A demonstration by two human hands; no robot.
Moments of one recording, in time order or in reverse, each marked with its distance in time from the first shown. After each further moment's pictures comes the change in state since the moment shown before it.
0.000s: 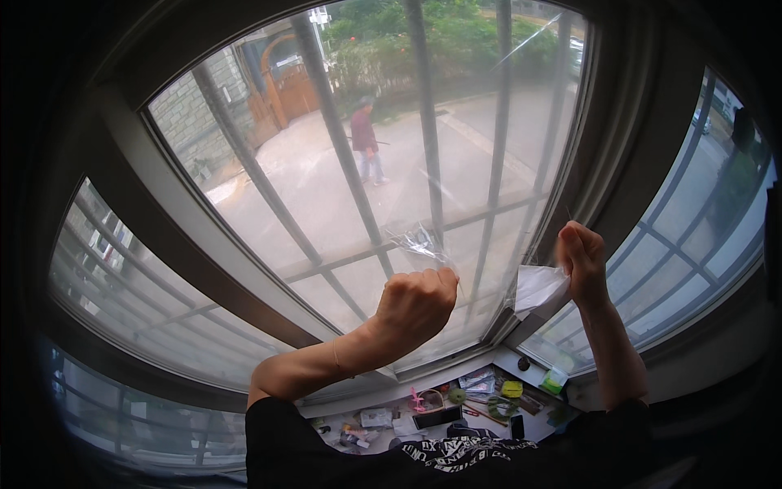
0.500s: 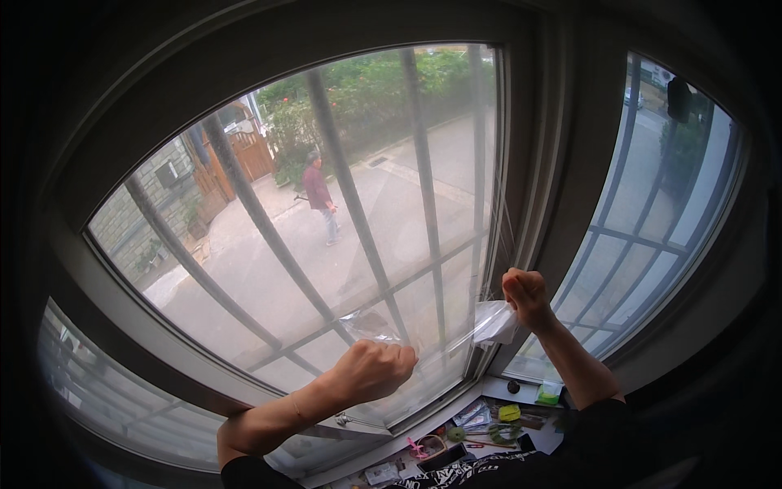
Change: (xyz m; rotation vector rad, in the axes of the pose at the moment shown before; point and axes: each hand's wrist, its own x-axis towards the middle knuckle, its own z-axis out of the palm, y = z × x) left_hand 0.011 -0.030 0.026 -0.185 -0.109 0.445; right_hand -0.003 0.054 -0.022 -0.059 0.020 -0.110
